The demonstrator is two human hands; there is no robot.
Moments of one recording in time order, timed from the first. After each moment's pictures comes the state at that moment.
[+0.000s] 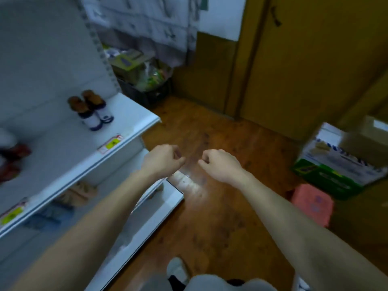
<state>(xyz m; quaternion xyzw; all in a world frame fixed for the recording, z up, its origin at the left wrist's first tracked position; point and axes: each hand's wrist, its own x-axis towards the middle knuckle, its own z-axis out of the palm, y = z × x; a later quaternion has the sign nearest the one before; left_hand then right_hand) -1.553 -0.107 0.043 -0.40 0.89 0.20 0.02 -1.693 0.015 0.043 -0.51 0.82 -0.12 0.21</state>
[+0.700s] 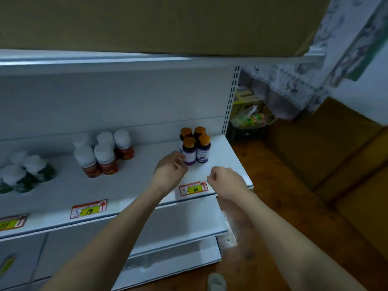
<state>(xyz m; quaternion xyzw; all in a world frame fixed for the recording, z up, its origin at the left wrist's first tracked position) -1.411 -0.281 0.050 -0.66 0.62 0.28 -0.32 -1.600 -0.280 0.035 -0.73 0.65 -0.08 0.17</state>
